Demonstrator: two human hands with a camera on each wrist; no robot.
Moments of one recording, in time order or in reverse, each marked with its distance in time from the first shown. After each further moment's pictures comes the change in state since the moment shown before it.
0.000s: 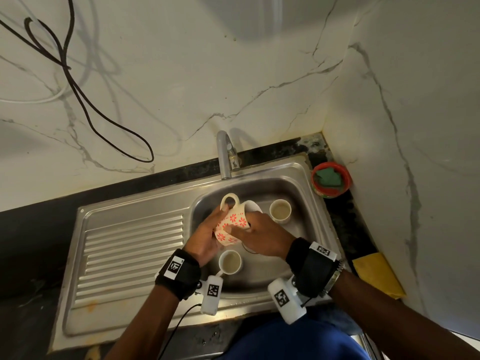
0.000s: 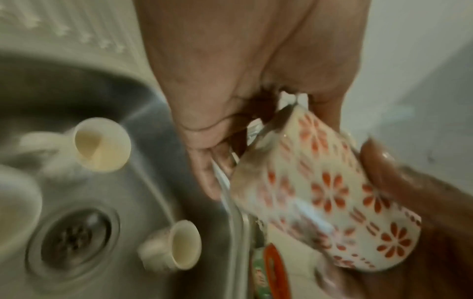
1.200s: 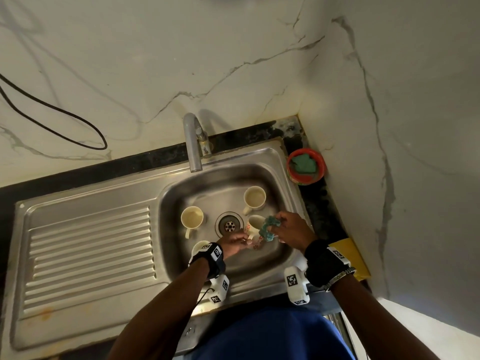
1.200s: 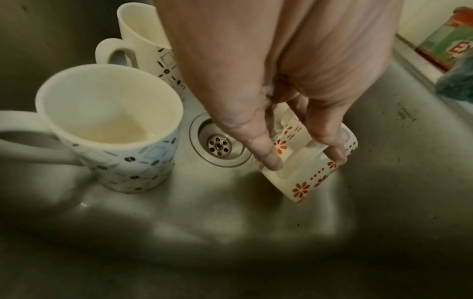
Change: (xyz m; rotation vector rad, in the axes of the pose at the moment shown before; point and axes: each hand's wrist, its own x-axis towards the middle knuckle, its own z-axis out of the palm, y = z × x) left_hand 0.120 -0.171 -0.023 0.897 -0.107 -0.220; right_hand -0.030 0.164 -0.050 0.020 0.349 0.488
